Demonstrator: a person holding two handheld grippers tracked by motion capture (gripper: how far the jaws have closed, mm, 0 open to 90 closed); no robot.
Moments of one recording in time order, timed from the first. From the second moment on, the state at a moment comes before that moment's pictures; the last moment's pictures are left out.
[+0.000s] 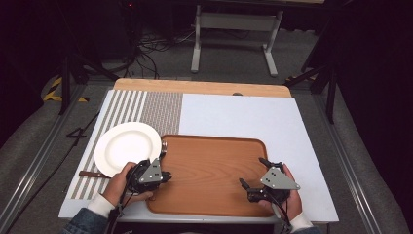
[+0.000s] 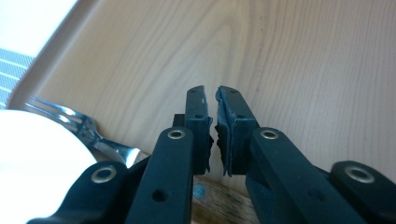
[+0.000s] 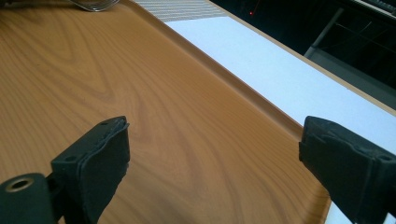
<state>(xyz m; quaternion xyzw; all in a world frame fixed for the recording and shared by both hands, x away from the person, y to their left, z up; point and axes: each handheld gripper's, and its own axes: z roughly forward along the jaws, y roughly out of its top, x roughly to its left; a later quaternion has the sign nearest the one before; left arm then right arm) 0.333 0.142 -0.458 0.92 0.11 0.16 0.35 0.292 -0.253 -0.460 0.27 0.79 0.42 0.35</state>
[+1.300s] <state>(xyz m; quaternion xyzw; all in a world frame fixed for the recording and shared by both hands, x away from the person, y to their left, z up) 0.352 0.145 -0.438 0.85 0.11 0.27 0.44 0.287 -0.252 -0.457 0.24 0.78 0.45 0.35</state>
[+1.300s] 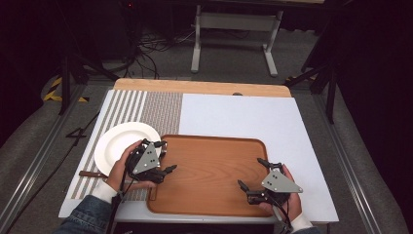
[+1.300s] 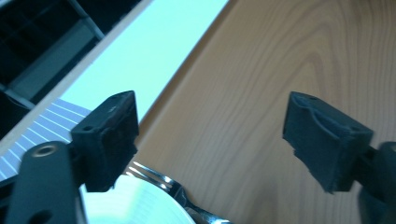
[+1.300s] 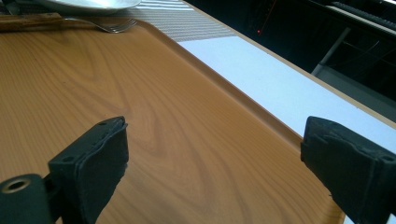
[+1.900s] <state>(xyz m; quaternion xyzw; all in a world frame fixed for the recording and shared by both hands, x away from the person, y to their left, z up) 0.328 0.177 -0.423 0.80 0.13 0.32 0.49 0.286 -0.255 -0.455 0.25 0.77 0.46 0.36</state>
